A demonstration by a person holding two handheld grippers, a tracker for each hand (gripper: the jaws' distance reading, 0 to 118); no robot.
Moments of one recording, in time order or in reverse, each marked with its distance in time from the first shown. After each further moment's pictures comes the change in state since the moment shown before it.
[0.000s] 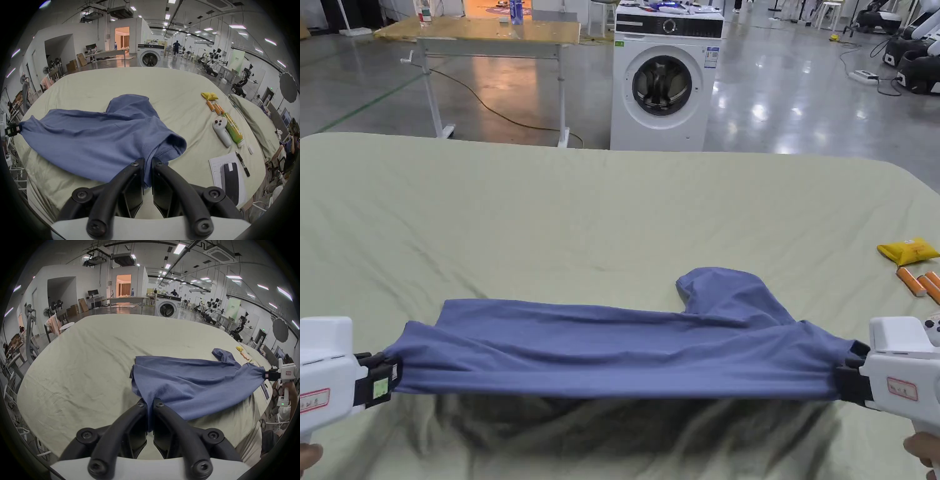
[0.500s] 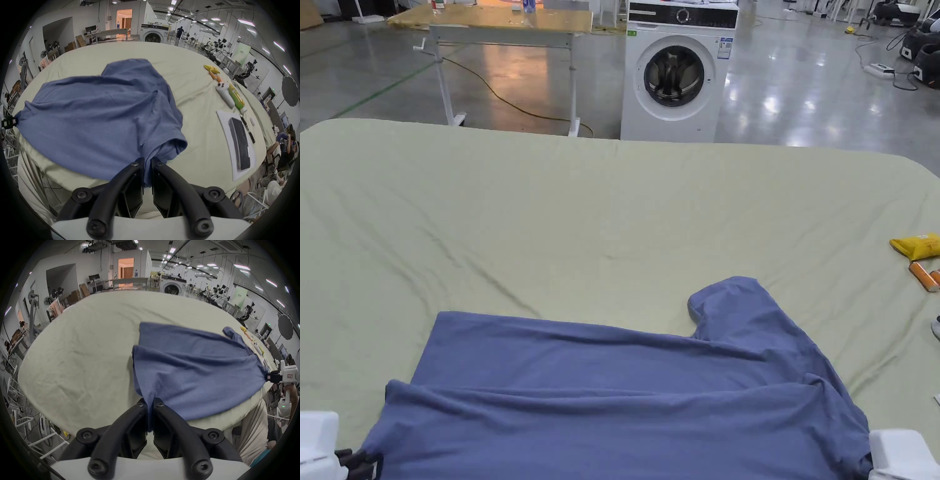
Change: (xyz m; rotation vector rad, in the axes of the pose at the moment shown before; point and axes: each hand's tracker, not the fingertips) left arm -0.018 -0.100 0.004 -0.218 0.035 0.011; right arm -0.033 -0.114 -0.006 -0.172 -0.033 0.041
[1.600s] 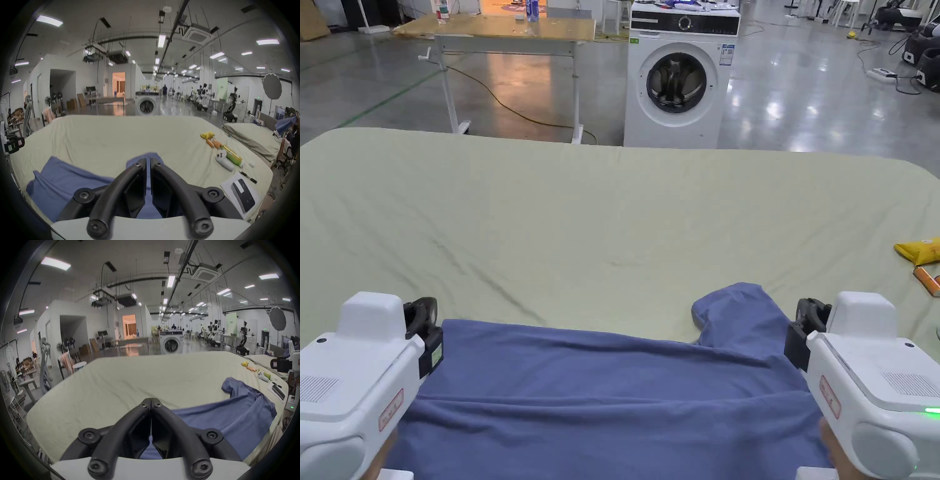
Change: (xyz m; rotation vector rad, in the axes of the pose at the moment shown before) left arm 0.068 0.079 0.023 0.684 0.124 -0.127; right arm -0.069 0.104 0.064 0.724 -0.047 -0.131
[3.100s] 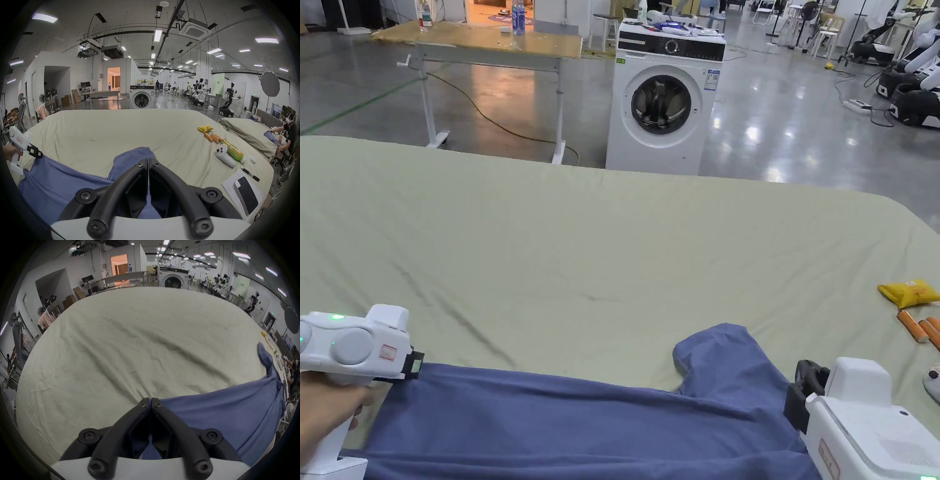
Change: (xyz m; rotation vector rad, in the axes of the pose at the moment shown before) left arm -0.044 -0.028 -0.217 -0.661 -0.108 0.058; right arm 0.029 -0.016 -0.054 -0.104 -0.044 -0.007
